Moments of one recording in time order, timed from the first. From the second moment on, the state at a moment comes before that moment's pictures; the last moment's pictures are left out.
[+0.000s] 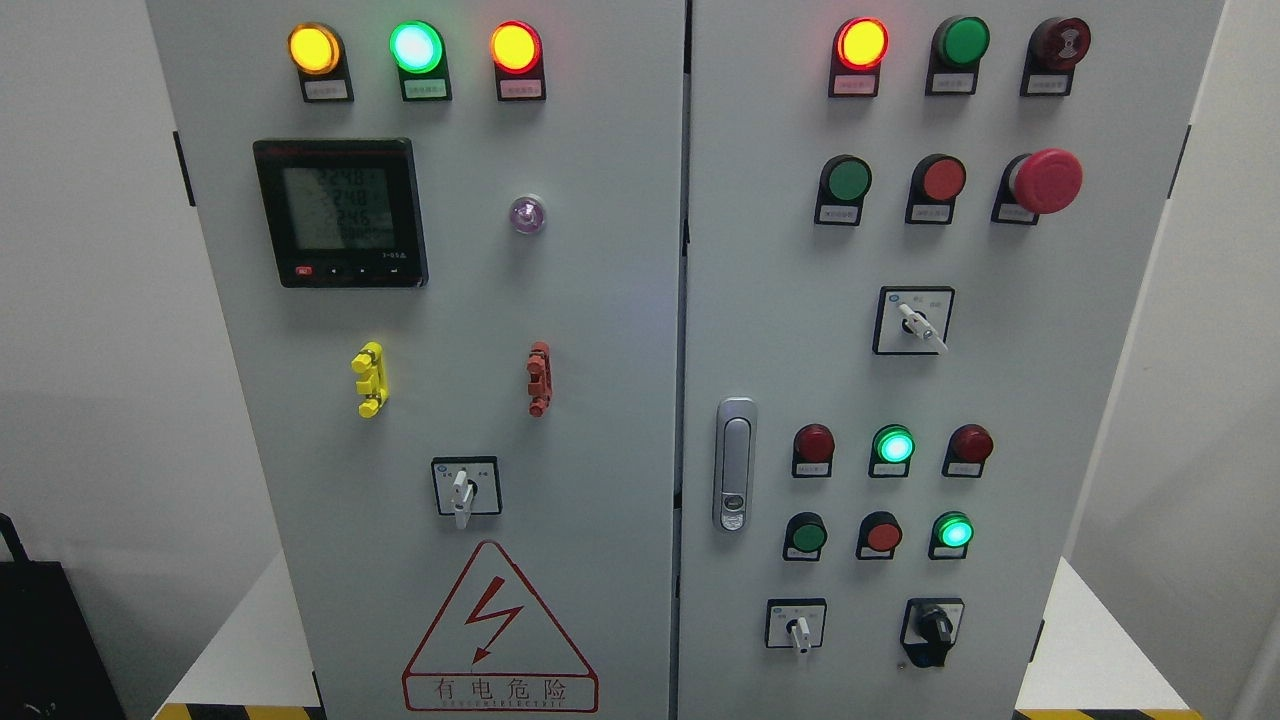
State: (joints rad) left arm 0.17 -0.06 0.04 -0.18 -0.04 -0.09 -0.07; right arm 0.10 0.12 -0.19 -0.11 0.07 0.06 -0.02
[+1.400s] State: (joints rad) left arm 0.29 -0.03 0.05 -0.59 -0.09 -0.10 -0.01; right arm 0.10 0.12 -0.19 -0.11 0.07 0.06 -0.02
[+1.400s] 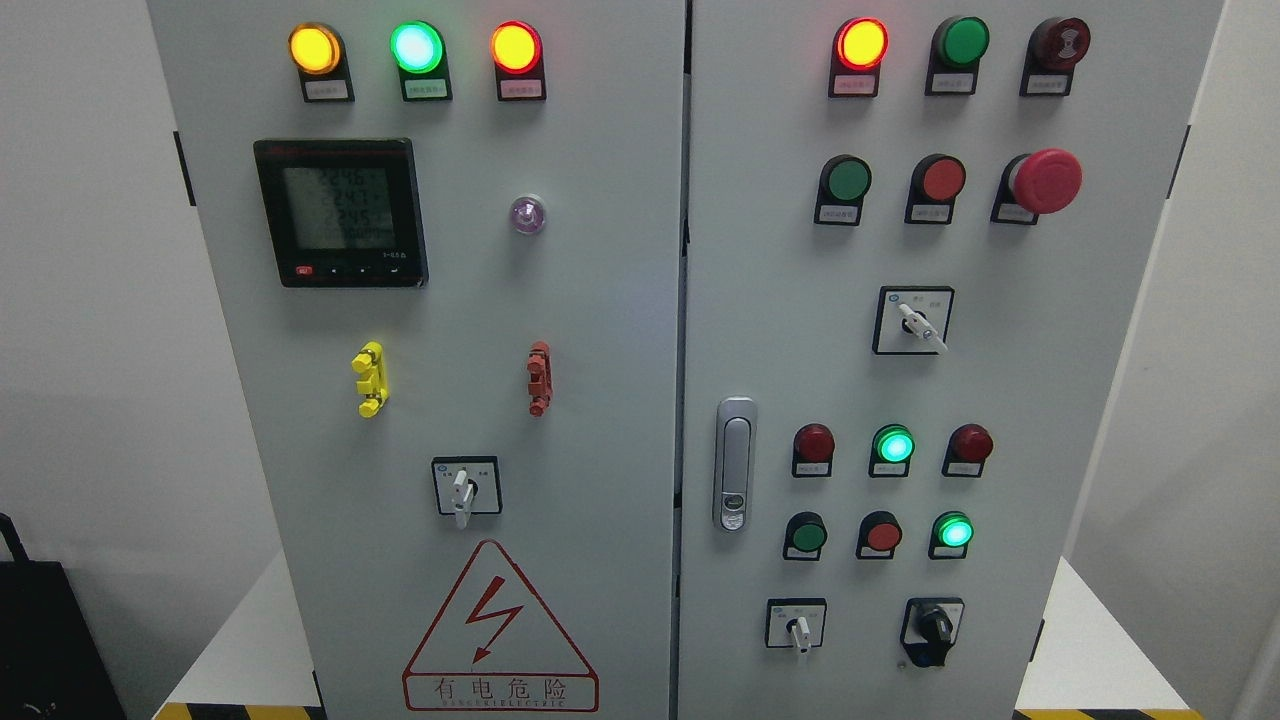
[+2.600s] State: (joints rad) left arm 0.33 0.00 0.06 -1.53 -0.10 -0.28 -0.01; right arm 0.10 0.12 -0.19 -0.11 0.07 0.06 -0.02
